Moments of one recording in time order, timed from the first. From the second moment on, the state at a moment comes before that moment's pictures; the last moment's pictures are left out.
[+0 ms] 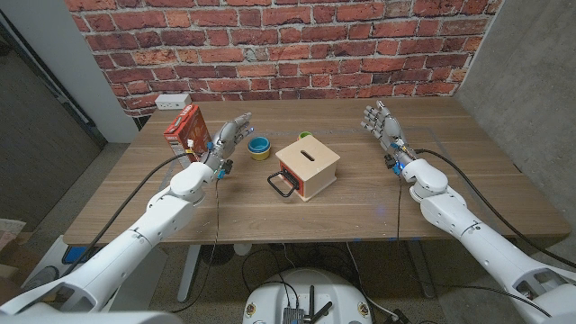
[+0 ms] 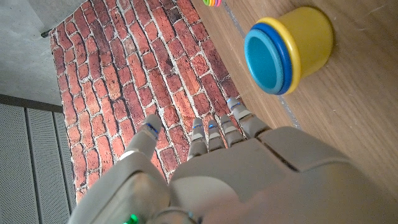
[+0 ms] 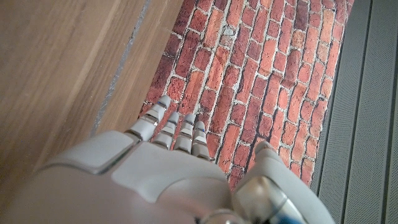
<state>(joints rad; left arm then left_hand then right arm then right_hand) 0.94 0.65 0.38 -1.57 -0.53 -0.19 0.08 0.11 0.11 0.70 -0.14 0.17 0.16 -0.02 0.19 0.17 0.04 -0.05 0.20 0.17 0.05 -0.04 0.17 0.16 0.24 -0.04 0.19 0.16 -0.86 -0.56 -0.39 -1.35 0.57 0.37 0.07 0.02 0.07 0.33 0.08 0.21 0.10 0.01 0.18 0.17 0.16 0.00 0.18 0.19 0.04 -0.03 0.19 0.38 0.28 -0.02 0.18 0.17</state>
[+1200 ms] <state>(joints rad) 1.07 0.85 0.32 -1.80 -0.40 -0.13 0.10 0.30 0.11 0.73 -0.19 0.18 0.30 -0.04 0.20 0.17 0.20 -0.08 0.21 0.17 0.21 -0.04 0.18 0.16 0.34 -0.04 0.19 0.16 -0.88 -0.59 -0.41 -1.42 0.46 0.42 0.04 0.02 0.07 0.33 0.08 0.21 0.11 0.01 0.18 0.17 0.17 -0.01 0.18 0.18 0.04 -0.03 0.19 0.36 0.28 -0.03 0.18 0.16</state>
